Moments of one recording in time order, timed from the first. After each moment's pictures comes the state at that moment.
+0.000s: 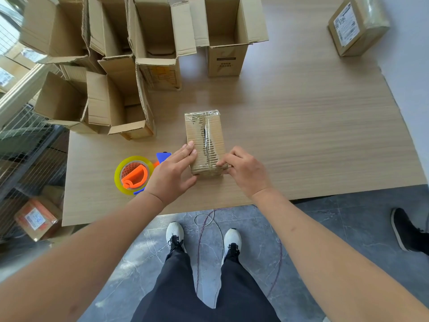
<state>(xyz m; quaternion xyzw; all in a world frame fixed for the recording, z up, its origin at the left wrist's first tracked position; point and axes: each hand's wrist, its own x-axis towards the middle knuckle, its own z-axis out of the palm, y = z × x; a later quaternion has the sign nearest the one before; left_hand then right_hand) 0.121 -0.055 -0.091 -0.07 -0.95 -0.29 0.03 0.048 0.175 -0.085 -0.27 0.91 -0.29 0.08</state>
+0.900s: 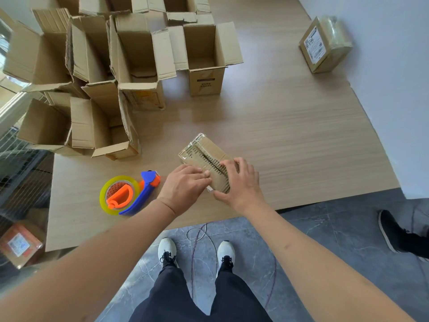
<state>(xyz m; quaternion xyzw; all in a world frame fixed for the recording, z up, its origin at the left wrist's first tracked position) 0.081 -0.001 -0.078 -0.25 -0.94 -0.21 0.13 0.050 0.199 -0.068 -0.13 0.97 -0.15 0.12</state>
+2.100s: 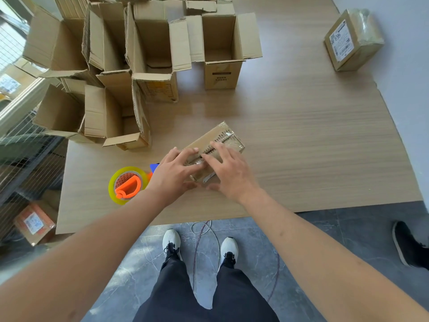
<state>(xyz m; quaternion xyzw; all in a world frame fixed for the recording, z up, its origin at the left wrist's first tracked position) 0.082 -0.036 -0.062 -0.11 -0.98 -0.16 -0.04 0.020 0.163 -0.061 -0.35 0.92 -0.12 0.08</state>
